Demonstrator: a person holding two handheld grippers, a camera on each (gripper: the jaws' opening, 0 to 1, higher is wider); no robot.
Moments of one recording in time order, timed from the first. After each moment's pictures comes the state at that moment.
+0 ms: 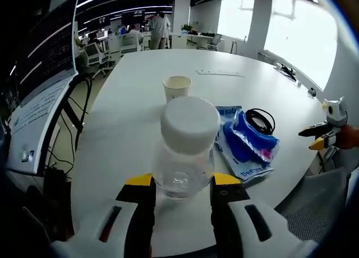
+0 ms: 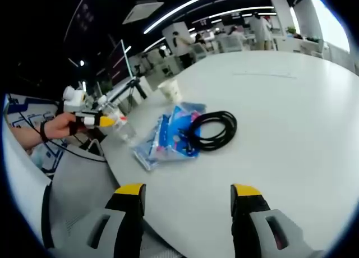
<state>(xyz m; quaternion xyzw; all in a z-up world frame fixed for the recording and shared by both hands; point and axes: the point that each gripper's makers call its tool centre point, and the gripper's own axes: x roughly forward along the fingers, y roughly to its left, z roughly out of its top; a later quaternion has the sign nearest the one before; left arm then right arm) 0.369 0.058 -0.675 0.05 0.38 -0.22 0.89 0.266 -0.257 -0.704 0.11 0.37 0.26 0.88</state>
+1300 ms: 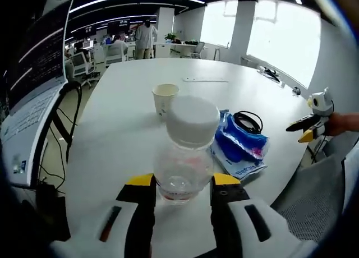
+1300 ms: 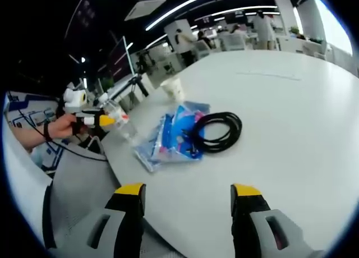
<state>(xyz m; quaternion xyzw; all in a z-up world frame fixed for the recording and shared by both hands) 0.373 0.059 -0.677 0.05 0.34 -0.30 0.89 0.270 -0.248 -0.700 0.10 0.38 0.27 0.88</state>
